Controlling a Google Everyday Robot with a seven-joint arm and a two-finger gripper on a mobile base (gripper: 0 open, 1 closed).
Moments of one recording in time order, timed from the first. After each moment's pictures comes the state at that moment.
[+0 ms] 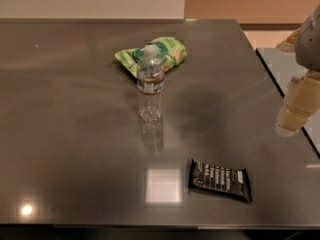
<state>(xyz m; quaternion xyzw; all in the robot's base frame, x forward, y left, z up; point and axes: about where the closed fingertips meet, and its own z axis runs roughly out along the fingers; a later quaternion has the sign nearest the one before) 0.438 -0.217 0.976 -0.60 0.78 -0.03 0.16</state>
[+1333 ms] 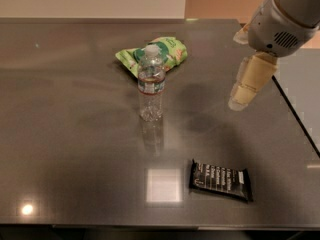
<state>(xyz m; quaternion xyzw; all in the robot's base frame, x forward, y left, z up) 0.500 -0.158 0.969 -0.62 0.76 0.02 0.20</state>
